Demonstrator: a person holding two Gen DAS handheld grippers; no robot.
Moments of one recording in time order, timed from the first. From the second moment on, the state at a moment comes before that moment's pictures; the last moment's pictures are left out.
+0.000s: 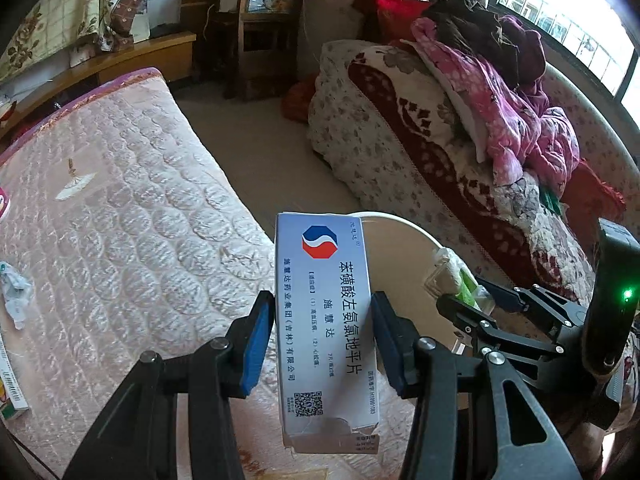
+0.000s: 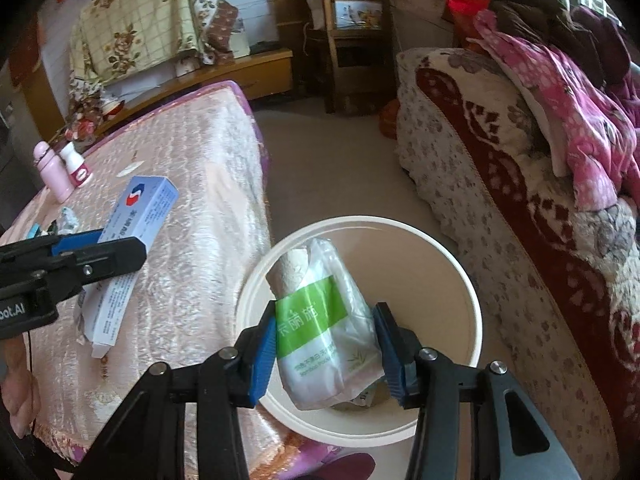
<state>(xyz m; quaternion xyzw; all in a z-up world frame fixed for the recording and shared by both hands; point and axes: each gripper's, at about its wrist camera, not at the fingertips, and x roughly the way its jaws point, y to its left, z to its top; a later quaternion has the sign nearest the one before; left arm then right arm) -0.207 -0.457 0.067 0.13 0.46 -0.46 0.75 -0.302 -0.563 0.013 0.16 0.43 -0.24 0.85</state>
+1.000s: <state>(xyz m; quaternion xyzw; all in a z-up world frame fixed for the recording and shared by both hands) -0.225 -0.484 0.054 0.12 0.46 -0.48 0.73 -0.327 -0.593 0.002 0.19 0.44 -0.29 0.83</state>
